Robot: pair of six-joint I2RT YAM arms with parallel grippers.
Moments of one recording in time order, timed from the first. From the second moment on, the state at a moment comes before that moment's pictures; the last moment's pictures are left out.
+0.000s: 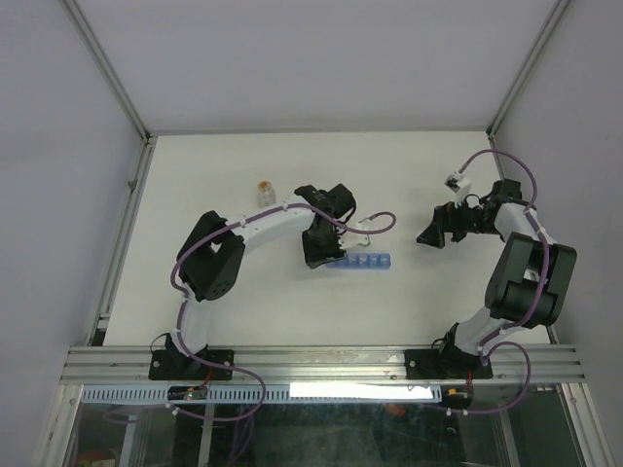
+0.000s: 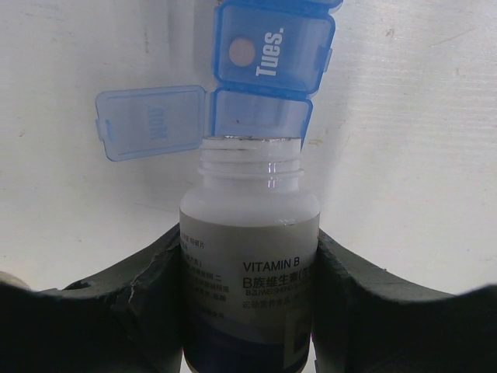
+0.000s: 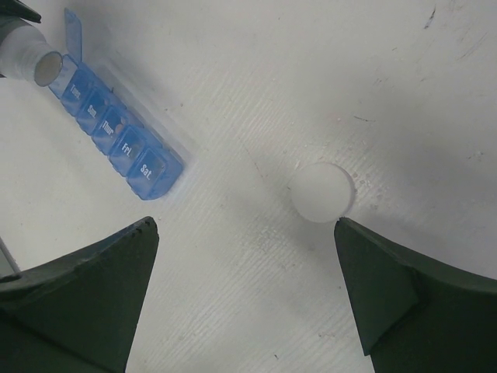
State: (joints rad) left arm -0.86 2.05 1.63 -0.98 0.10 0.60; right arm -0.32 1.60 1.00 -0.70 -0.94 -0.74
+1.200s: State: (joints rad) left arm -0.95 2.13 1.74 -1.10 -0.12 0.61; right arm -0.33 1.60 1.00 -0.72 -0.95 -0.76
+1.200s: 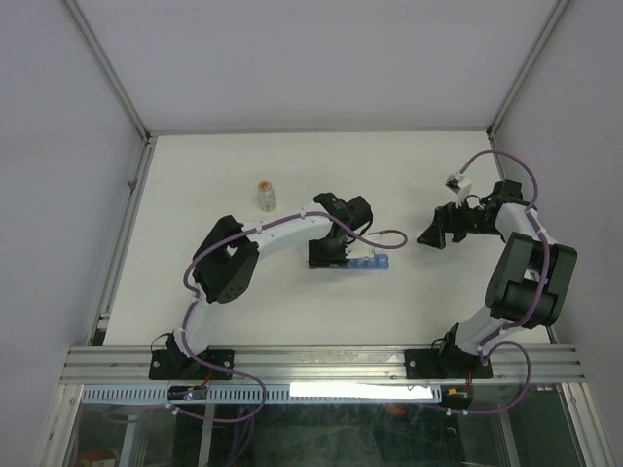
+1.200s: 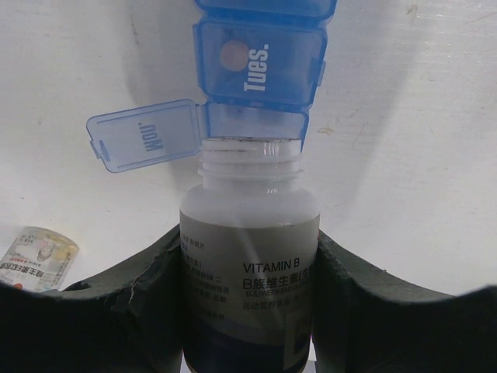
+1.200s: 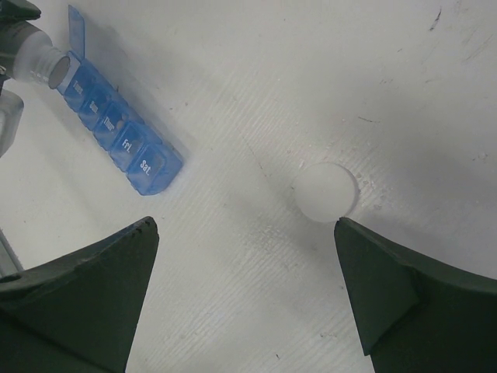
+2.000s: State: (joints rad) left arm -0.97 2.14 1.76 -1.15 -0.18 0.61; right arm -0.33 1.60 1.00 -0.73 -0.96 -0.76
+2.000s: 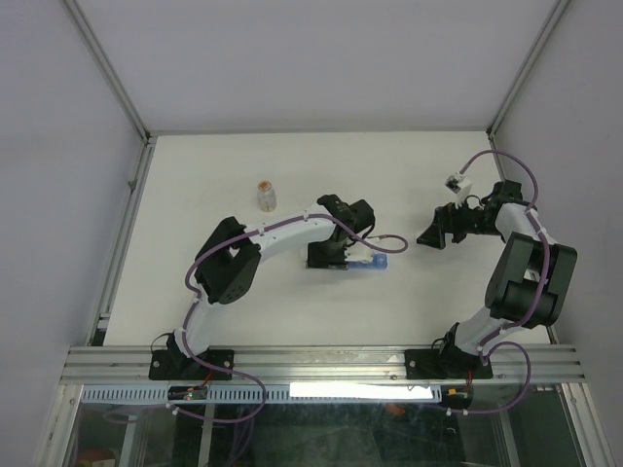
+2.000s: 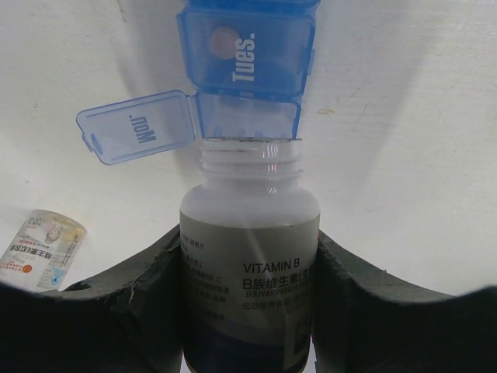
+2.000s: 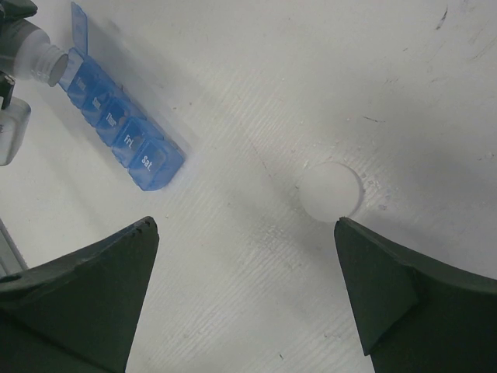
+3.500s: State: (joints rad) left arm -0.99 2.15 1.79 -1.18 -0.23 0.57; right arm -0.33 1.60 1.00 -0.75 -0.97 -0.78
